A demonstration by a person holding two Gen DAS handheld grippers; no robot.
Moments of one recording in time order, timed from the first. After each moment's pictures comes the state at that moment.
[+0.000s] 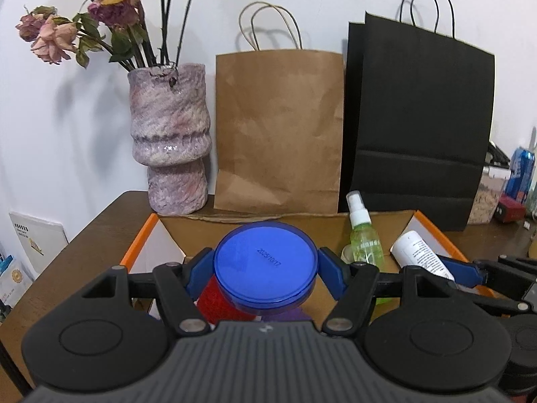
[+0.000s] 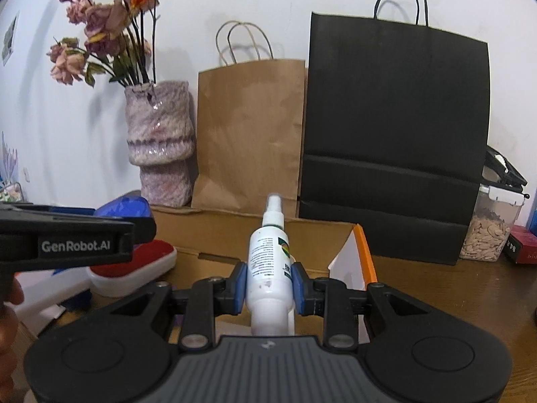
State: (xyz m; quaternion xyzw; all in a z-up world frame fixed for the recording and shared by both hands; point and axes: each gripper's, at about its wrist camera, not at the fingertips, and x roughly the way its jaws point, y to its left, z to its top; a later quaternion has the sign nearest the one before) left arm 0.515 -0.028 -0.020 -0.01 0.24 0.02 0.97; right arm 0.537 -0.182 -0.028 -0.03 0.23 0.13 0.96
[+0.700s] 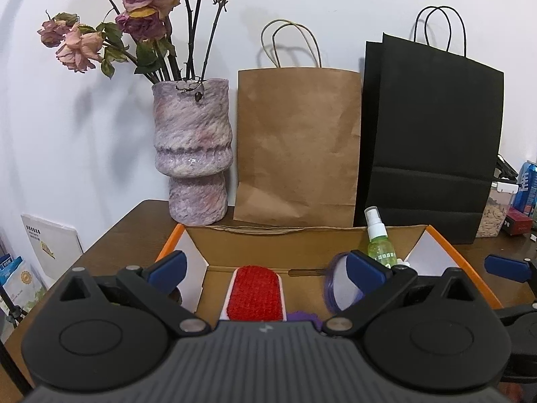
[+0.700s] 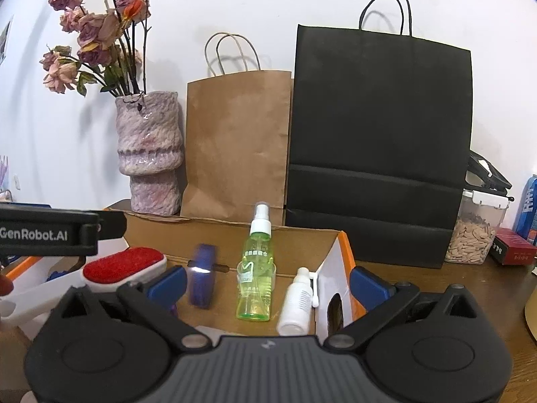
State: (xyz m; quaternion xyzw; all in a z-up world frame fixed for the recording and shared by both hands) left arm 0.501 -0.012 -0.009 -0.02 0.22 0.05 0.98; right arm 0.528 -0.187 -0.024 -0.03 0.21 0.11 0.97
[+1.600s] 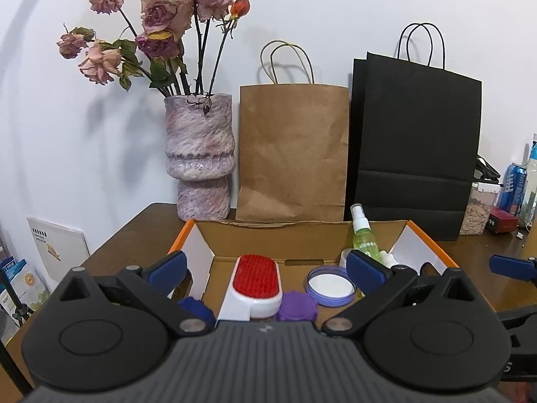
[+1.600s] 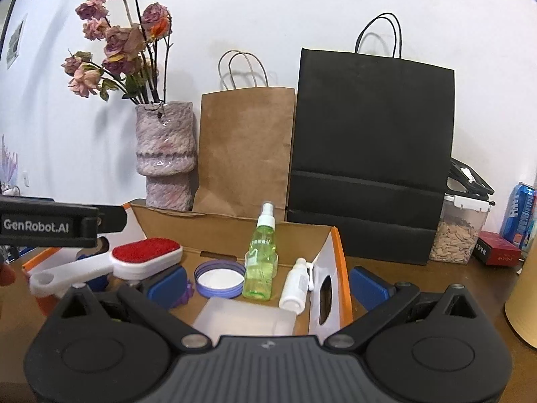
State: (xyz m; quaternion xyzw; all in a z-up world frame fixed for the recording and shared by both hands) left arm 0.444 -0.016 -0.002 -0.02 0.19 0.04 0.98; right arm 0.470 -0.199 -0.016 -0.04 0.19 0.12 0.97
